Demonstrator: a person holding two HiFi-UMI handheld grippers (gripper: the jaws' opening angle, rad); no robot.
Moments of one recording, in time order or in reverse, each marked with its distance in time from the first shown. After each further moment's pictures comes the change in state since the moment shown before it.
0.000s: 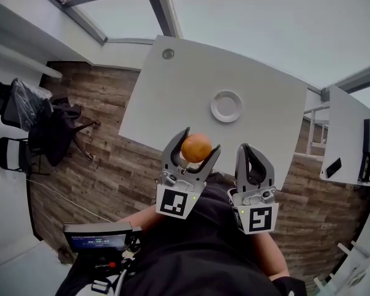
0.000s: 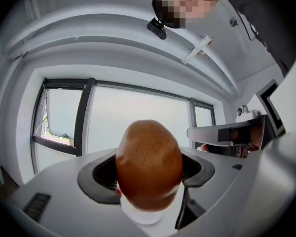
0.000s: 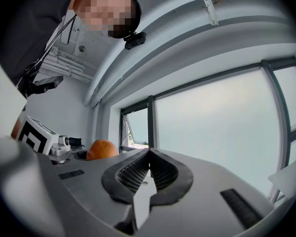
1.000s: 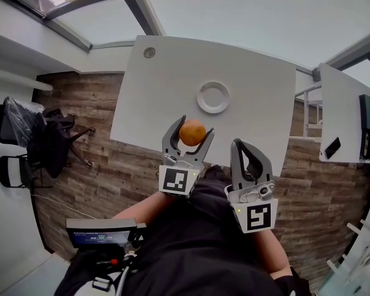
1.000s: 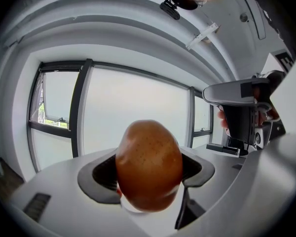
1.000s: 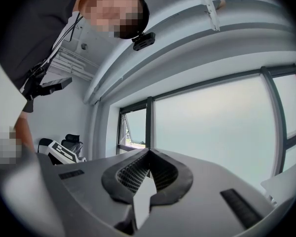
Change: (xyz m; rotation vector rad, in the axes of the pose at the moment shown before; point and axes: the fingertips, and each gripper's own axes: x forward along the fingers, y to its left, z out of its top) left arm 0.031 -0.008 -0.053 -0.101 0.115 -0.021; right arm -0.019 0.000 0.017 -0.082 -0.025 -0.014
